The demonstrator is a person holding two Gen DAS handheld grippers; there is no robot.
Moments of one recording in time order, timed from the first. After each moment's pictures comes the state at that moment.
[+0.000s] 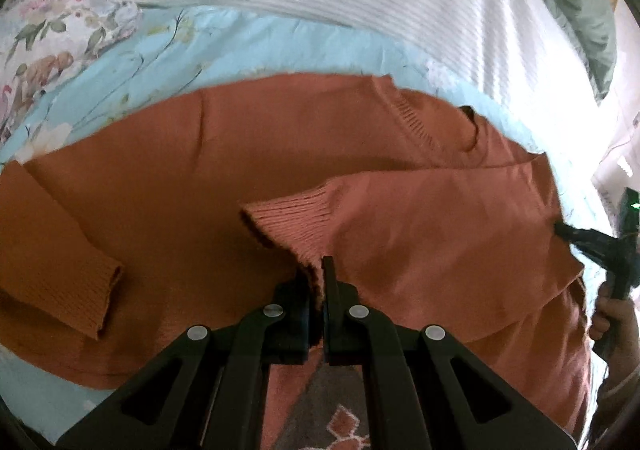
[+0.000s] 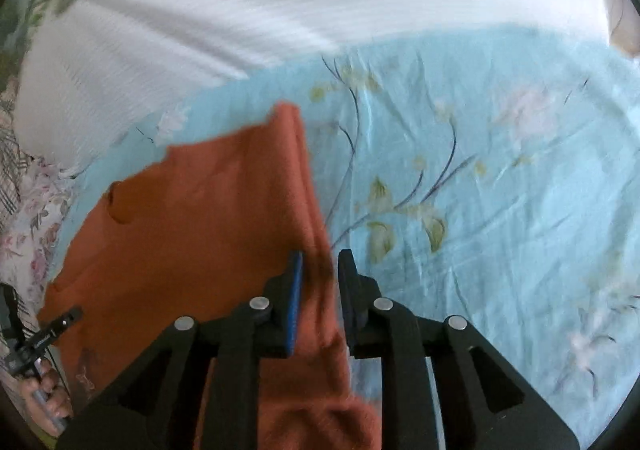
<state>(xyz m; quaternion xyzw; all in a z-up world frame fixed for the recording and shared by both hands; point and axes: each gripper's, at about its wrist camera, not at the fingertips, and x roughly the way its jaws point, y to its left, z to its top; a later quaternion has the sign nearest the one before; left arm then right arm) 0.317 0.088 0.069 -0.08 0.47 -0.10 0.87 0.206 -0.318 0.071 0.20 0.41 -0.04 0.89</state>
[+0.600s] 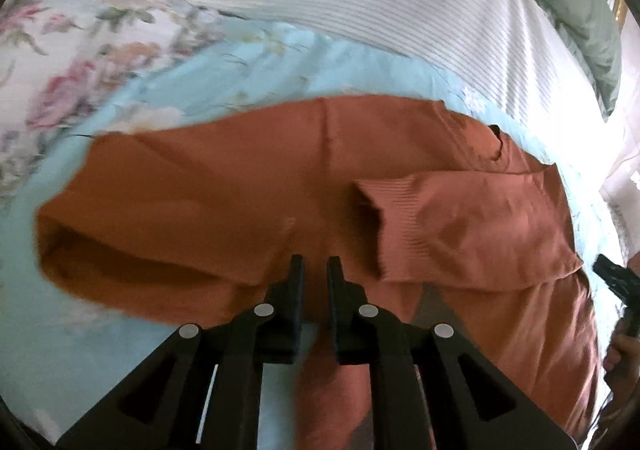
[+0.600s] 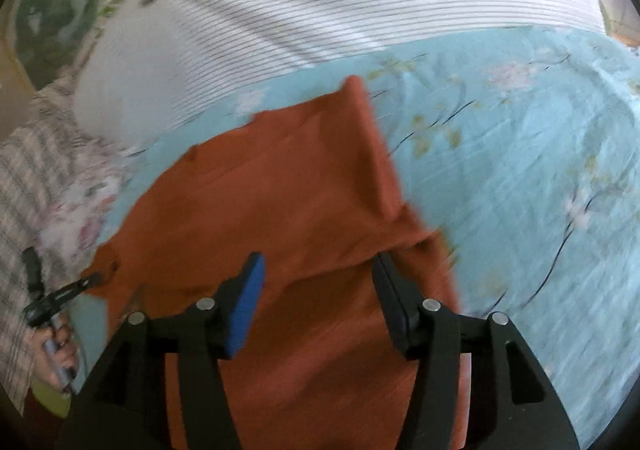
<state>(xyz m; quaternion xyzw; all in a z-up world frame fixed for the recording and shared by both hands) 0.260 0.178 0.096 -0.08 0.45 -0.06 0.89 0.098 -0.275 0.083 0.23 0.38 0.03 0.90</state>
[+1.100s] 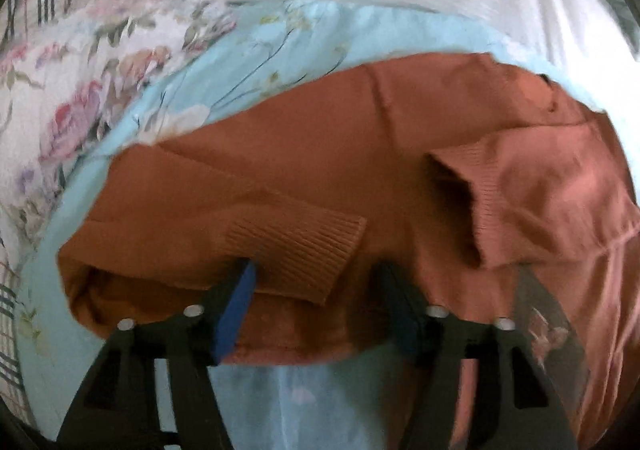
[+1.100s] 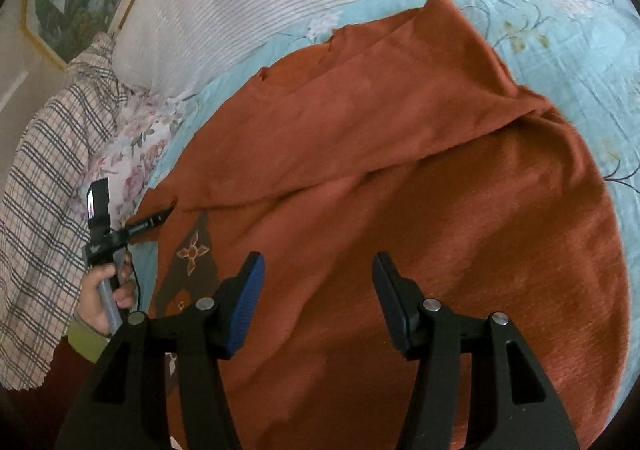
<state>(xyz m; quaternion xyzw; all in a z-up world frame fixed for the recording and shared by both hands) 0.290 0.191 0.060 0.02 0.48 0.00 0.88 0.078 -0.188 0.053 0.25 0.43 0.11 0.86</state>
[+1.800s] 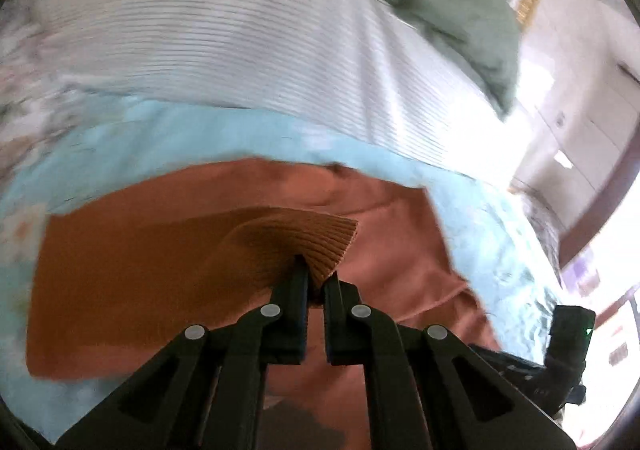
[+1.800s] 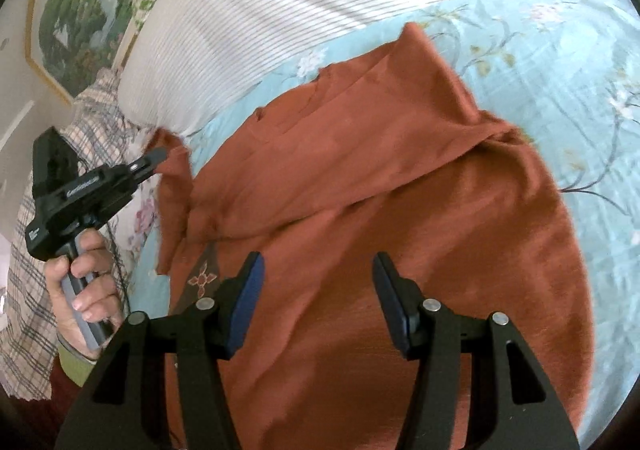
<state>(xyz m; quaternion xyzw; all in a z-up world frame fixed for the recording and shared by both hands) 0.268 0.039 0.171 -0.10 0.39 -0.24 0.88 0.060 -0.227 0.066 0.30 0.38 0.09 0.87</state>
